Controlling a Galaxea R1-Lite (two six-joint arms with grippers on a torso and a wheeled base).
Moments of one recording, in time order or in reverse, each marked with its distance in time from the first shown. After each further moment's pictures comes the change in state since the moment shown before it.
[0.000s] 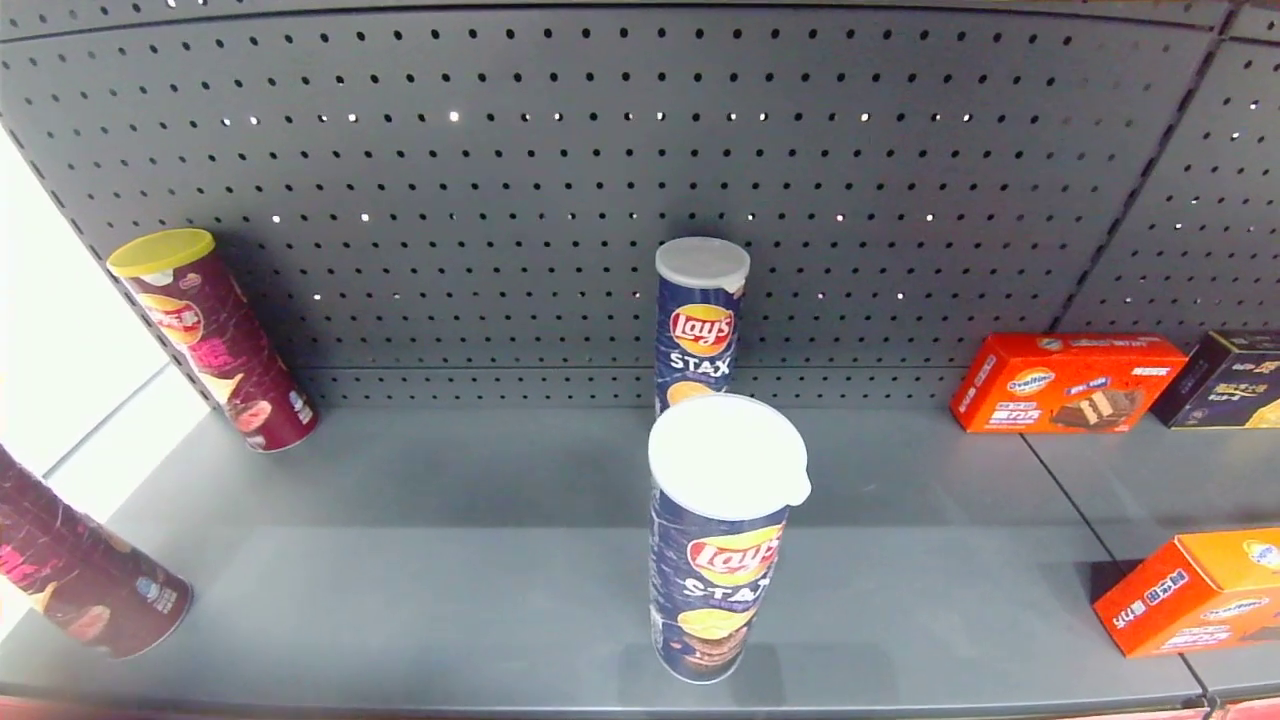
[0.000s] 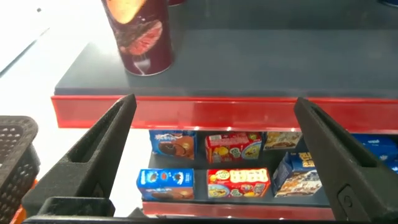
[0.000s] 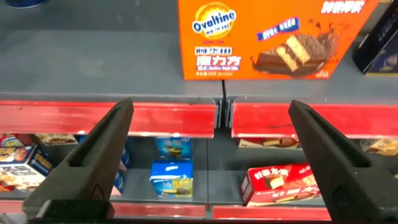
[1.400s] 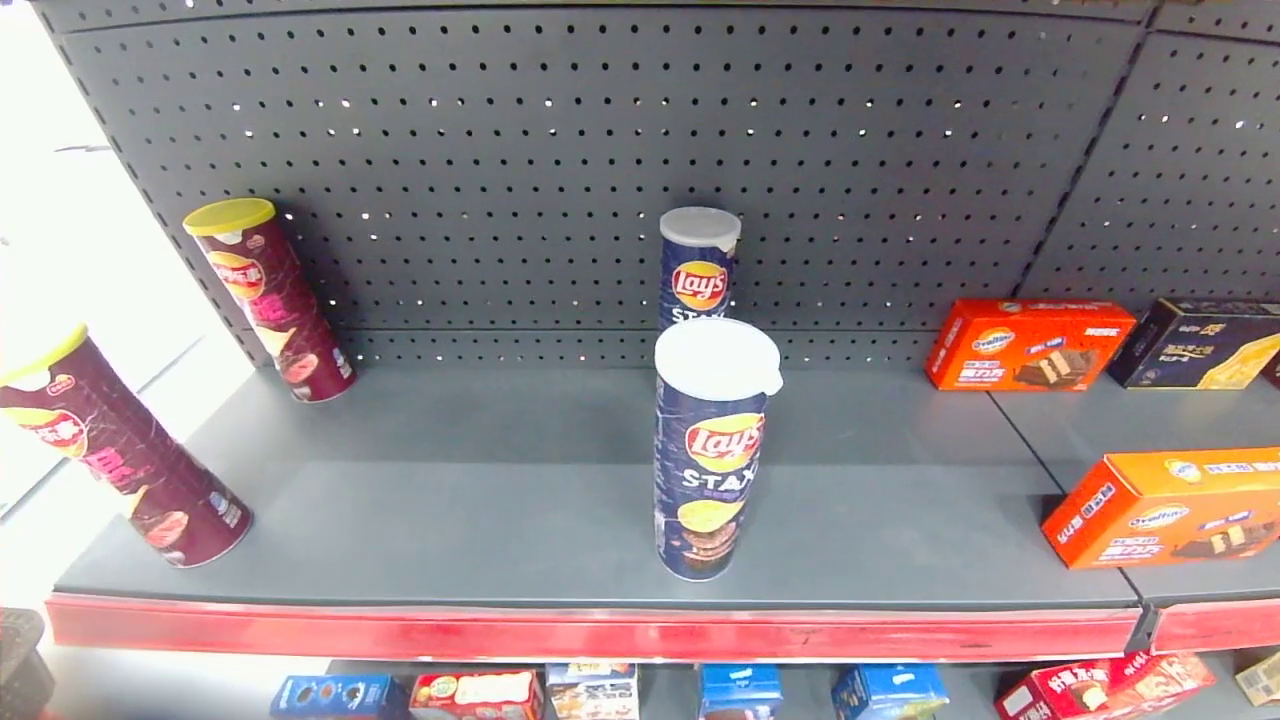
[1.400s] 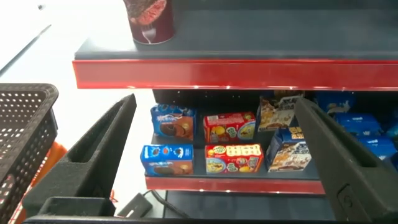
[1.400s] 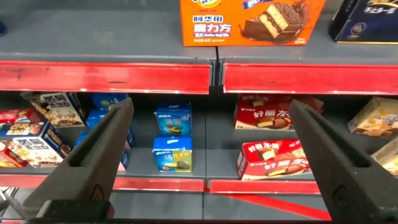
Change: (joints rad) left arm 0.000 0.000 0.000 0.000 -0.002 -0.001; right arm 0.000 0.000 0.000 -0.002 0.001 0.000
